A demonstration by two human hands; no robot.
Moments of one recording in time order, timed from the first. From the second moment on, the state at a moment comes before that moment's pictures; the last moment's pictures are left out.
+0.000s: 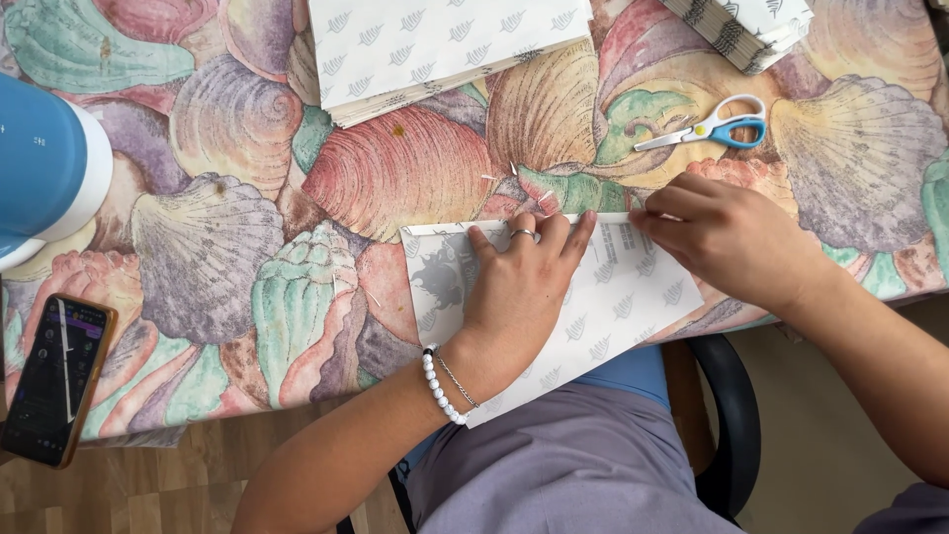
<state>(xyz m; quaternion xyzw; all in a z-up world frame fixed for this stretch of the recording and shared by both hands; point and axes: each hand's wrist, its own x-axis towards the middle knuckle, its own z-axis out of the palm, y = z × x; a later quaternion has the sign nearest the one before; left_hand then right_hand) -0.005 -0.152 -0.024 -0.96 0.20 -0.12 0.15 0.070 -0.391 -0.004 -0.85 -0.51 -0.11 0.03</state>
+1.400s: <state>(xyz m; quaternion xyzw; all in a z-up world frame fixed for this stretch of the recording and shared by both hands) -0.005 -0.145 -0.027 -0.97 0.19 -0.13 0.09 0.060 -0.396 -0.011 -0.87 -0.47 -0.12 -0.05</state>
